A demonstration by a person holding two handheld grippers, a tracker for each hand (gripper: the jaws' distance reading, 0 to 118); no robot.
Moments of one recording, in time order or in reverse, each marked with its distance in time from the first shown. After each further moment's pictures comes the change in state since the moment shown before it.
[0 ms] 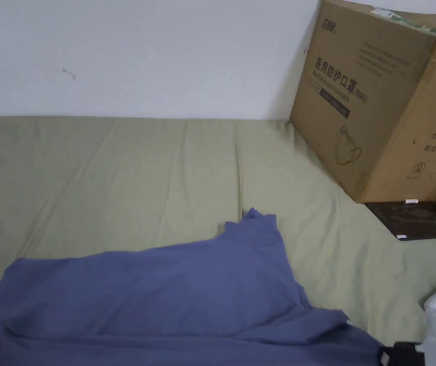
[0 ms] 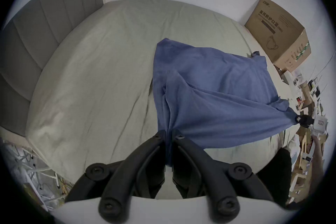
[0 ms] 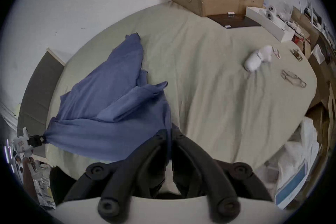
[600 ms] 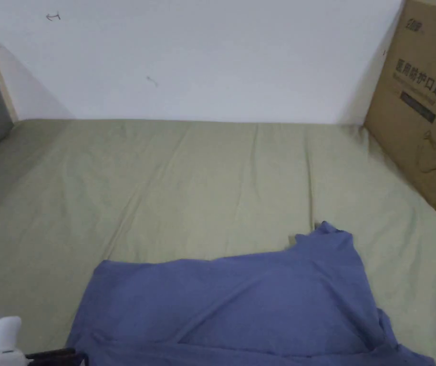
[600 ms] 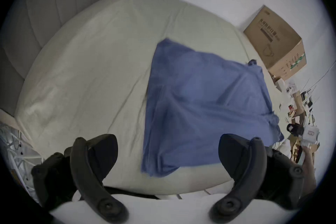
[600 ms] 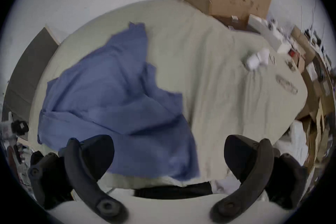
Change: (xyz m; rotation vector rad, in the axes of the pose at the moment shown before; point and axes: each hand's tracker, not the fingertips) left arm -0.011 -0.018 0.005 0.075 -0.055 0.069; right arm -0.066 -0.012 -0.007 0.058 -0.078 0.165
